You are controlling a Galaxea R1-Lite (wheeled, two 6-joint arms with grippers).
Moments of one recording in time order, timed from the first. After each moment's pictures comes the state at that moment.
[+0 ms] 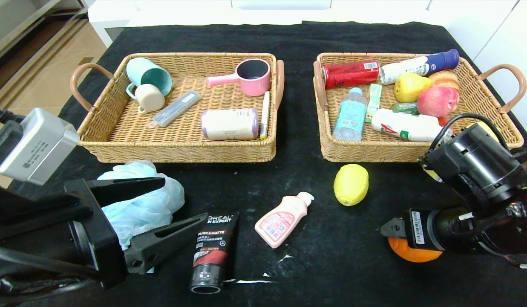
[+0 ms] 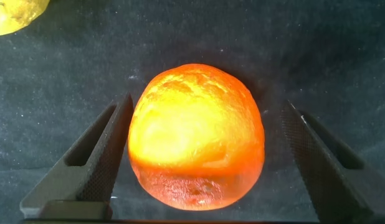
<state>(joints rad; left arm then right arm) -0.53 1.13 -0.68 -0.25 -0.16 0.08 0.61 1.59 -1.18 0.60 -0.32 0.65</state>
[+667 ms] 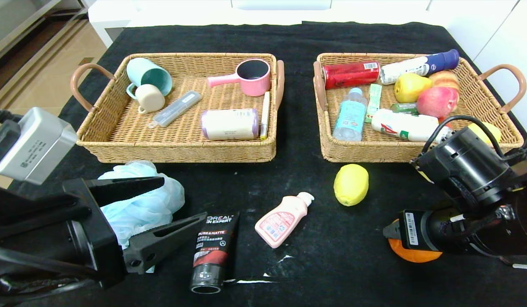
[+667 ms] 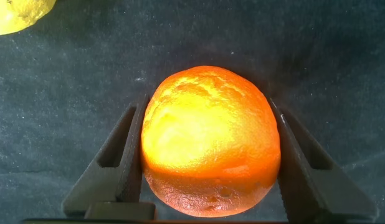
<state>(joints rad) -0.53 1.13 -0.68 -0.25 -0.16 0.08 0.62 1.62 -1.18 0.59 -0.32 0.65</state>
